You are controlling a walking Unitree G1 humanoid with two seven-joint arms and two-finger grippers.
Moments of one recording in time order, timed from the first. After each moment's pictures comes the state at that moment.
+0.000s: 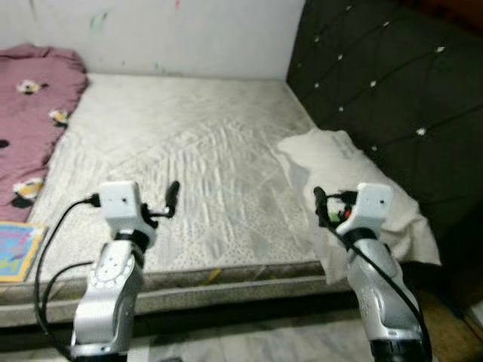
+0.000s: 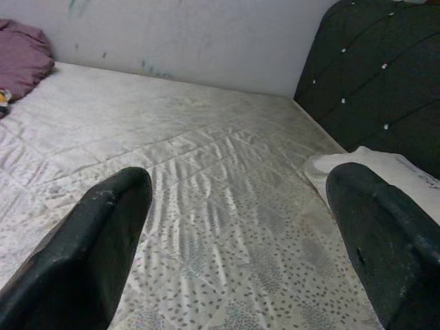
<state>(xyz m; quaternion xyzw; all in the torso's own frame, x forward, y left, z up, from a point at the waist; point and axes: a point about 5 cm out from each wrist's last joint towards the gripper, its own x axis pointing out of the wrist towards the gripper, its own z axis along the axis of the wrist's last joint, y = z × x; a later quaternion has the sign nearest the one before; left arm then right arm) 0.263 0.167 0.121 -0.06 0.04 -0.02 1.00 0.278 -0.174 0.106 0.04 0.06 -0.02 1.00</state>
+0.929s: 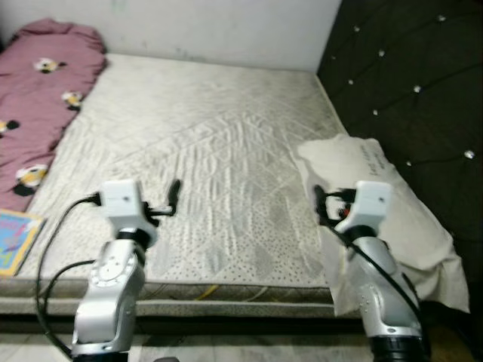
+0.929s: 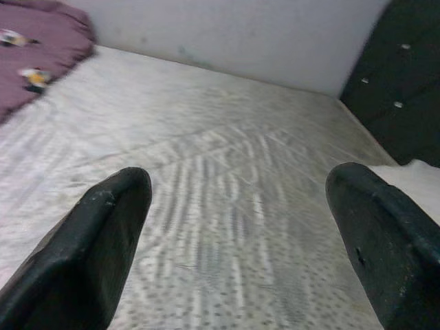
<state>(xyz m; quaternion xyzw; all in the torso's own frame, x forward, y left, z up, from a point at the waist) 0.264 0.168 0.123 -0.07 0.03 -0.01 1.00 0.282 -0.170 0.109 0.04 0.06 -0.01 1.00</state>
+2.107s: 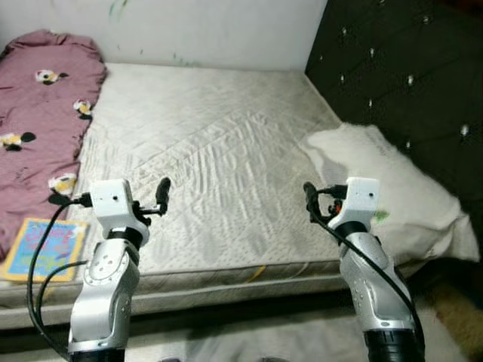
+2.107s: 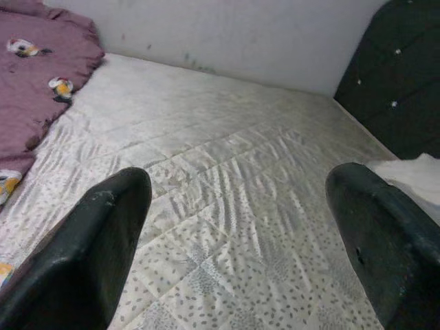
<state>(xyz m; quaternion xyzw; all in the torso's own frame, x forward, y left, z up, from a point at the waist) 0.269 0.166 0.120 -0.08 0.03 0.00 1.00 0.286 -0.173 0.106 0.03 0.07 -0.01 1.00</state>
